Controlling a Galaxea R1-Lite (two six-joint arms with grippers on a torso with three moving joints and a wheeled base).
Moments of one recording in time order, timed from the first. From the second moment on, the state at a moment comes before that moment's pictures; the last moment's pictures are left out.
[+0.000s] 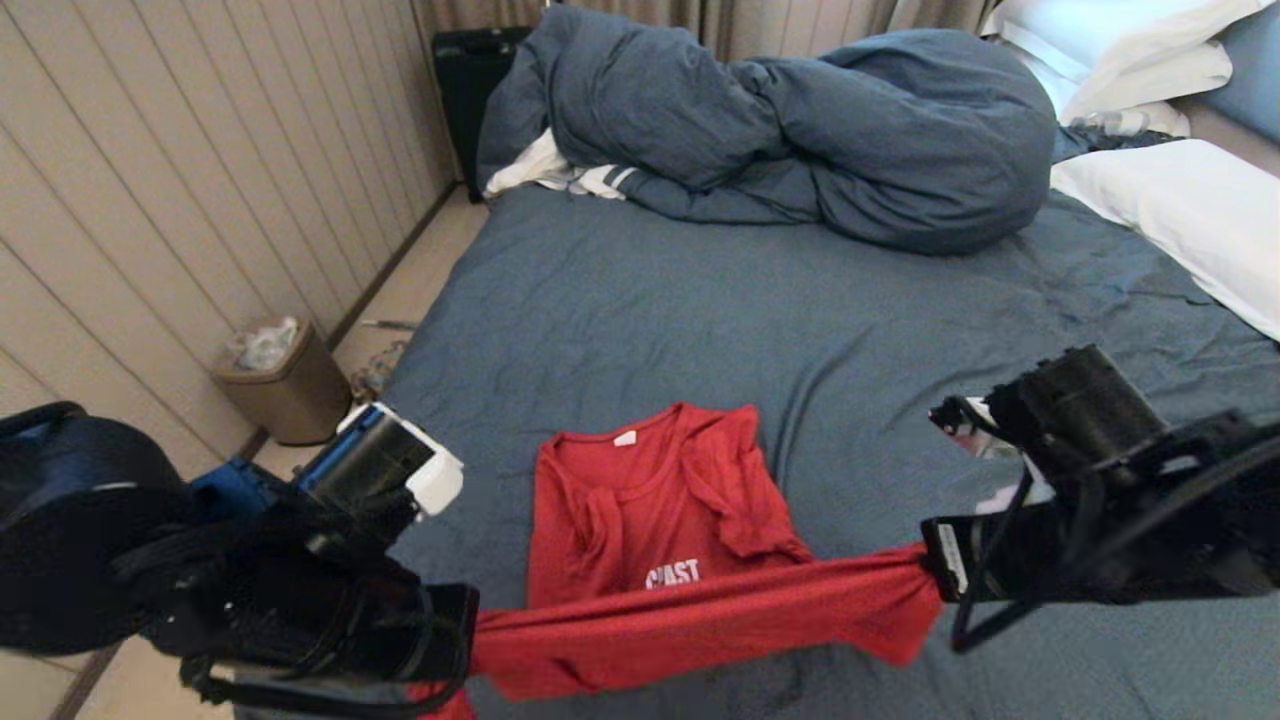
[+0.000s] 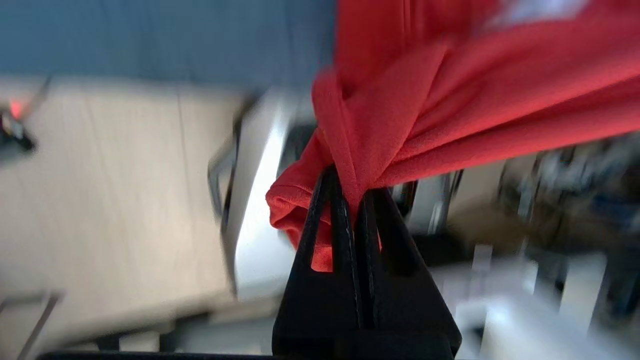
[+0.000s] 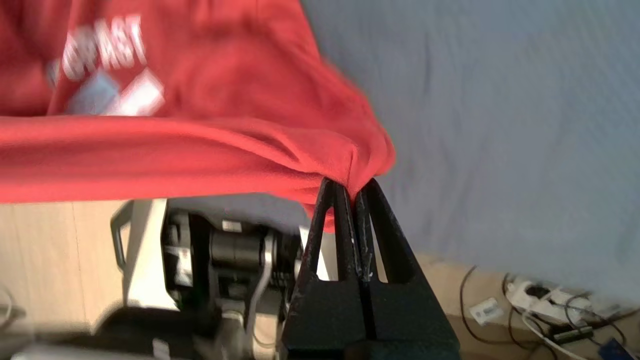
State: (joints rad) left arm -0.69 1.62 -0.92 0.40 0.05 -0.61; right arm 0.46 1.54 -0.94 0.34 -0.15 0.35
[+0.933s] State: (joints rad) left arm -0.51 1.97 -1.07 0.07 0.05 -0.53; right arm 0.40 2.00 -1.33 0.27 -0.13 0.35
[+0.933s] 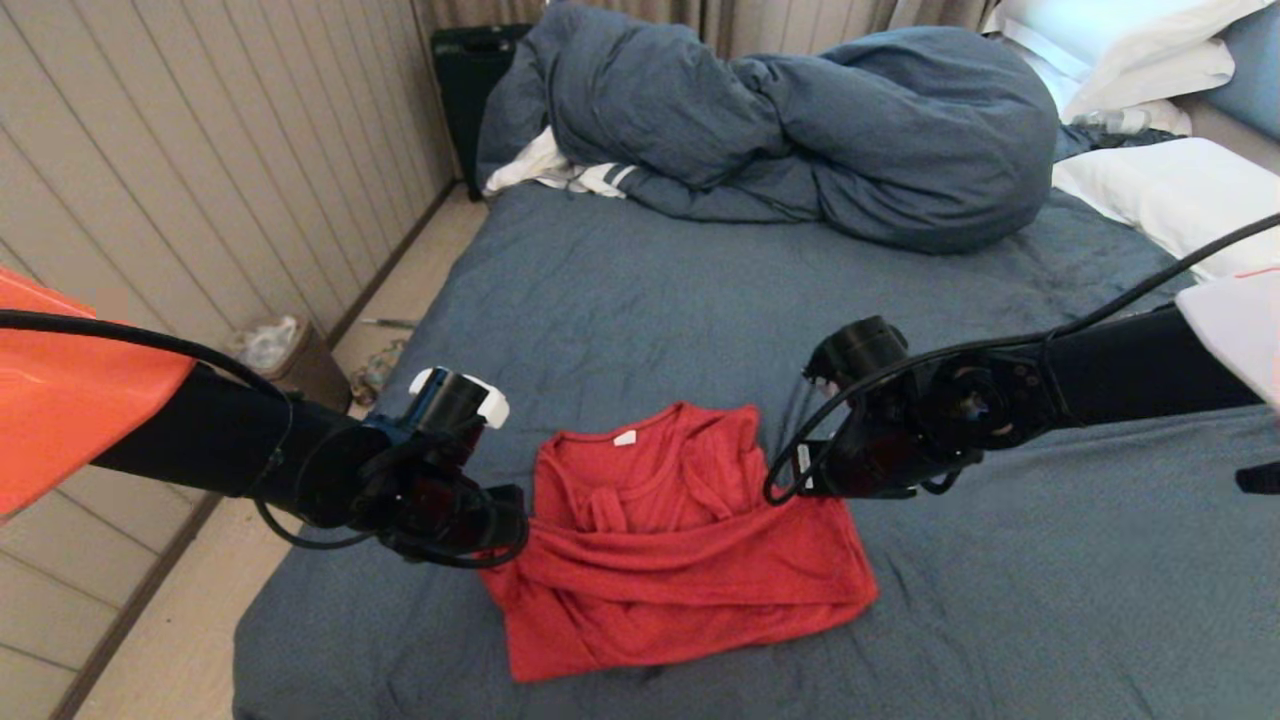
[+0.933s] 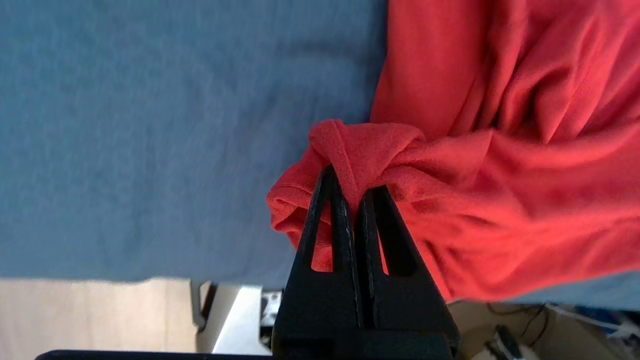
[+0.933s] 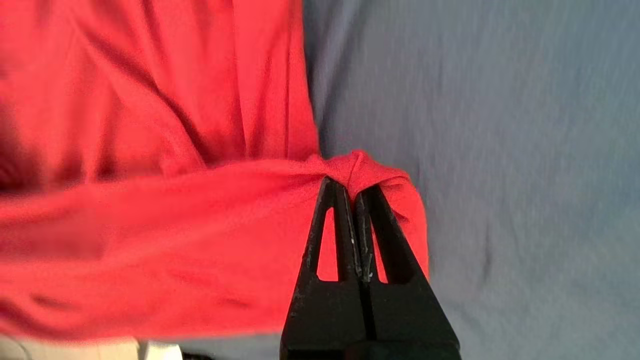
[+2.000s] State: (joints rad) left arm -0.48 1.87 -0.89 -0.05 0.06 -0.54; right arm 0.35 2.01 -1.38 0.27 -0.11 0.33
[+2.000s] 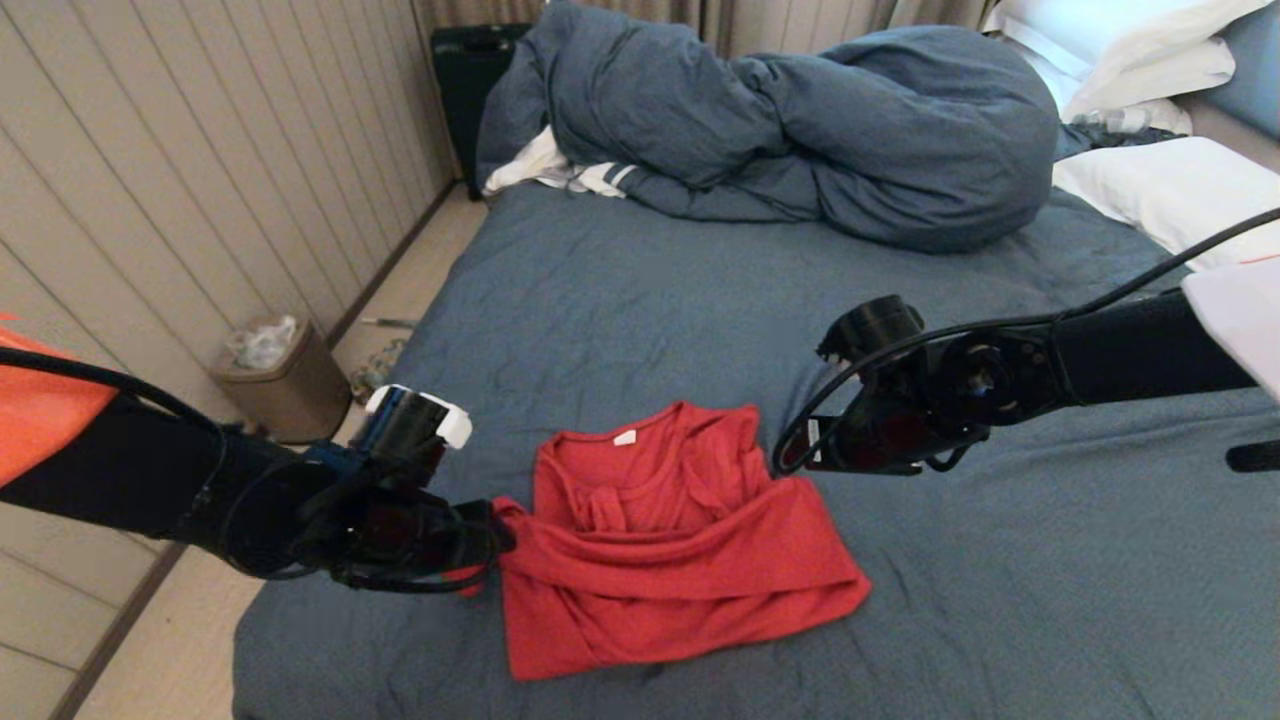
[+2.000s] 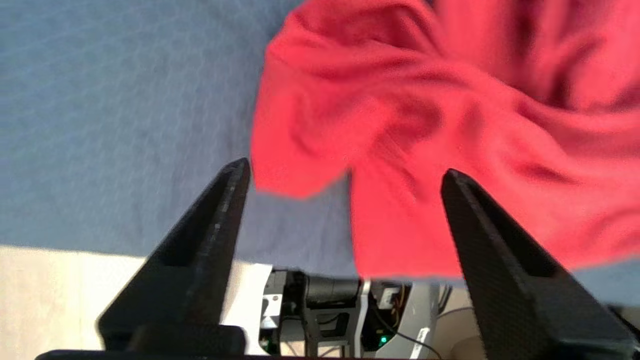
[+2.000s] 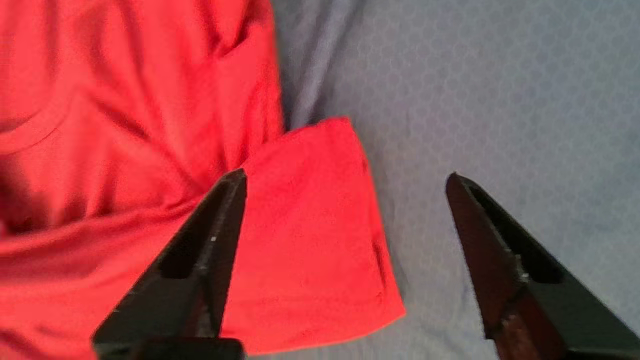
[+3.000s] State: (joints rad) left arm -0.51 1.74 -0.62 -0.24 -0.01 -0.57; right arm 0.39 1.88 -0.98 0.14 -0.11 0.34
